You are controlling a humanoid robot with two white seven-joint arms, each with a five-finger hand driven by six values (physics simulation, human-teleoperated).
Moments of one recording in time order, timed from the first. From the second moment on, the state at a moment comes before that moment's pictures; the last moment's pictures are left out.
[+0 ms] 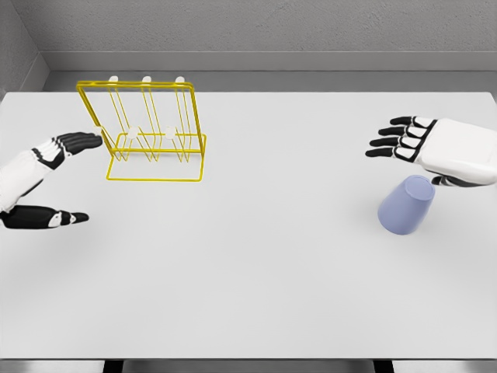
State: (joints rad) left arm 0.13 1.04 -0.15 -1.80 -0.01 -0.61 0.01; right arm -0.46 -1.22 0.54 -1.77 0.41 -0.61 0.18
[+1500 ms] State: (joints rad) left arm -0.03 0.91 -0.60 -1.80 0.41 -0.59 -0.10; right arm -0.59 -1.04 0.65 -1.59 0.47 -0.61 0.61
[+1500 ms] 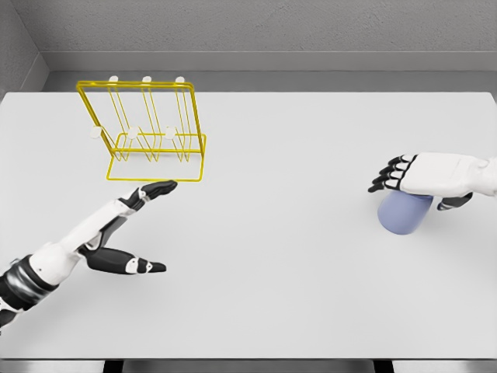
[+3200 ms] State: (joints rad) left arm -0.10 0.67 -0.66 -1.66 0.61 -0.26 -0.14; right arm -0.66 -0.95 0.59 -1.77 0.46 -0.61 0.61
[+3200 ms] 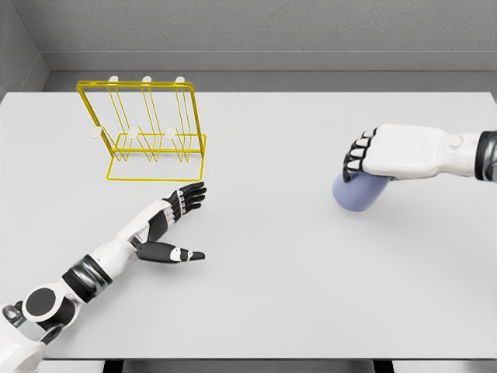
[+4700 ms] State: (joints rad) left arm -0.12 0.67 -0.66 -1.65 0.61 -0.26 -0.14; right arm -0.68 -0.59 0.70 -1.74 0.57 -0.61 0.61
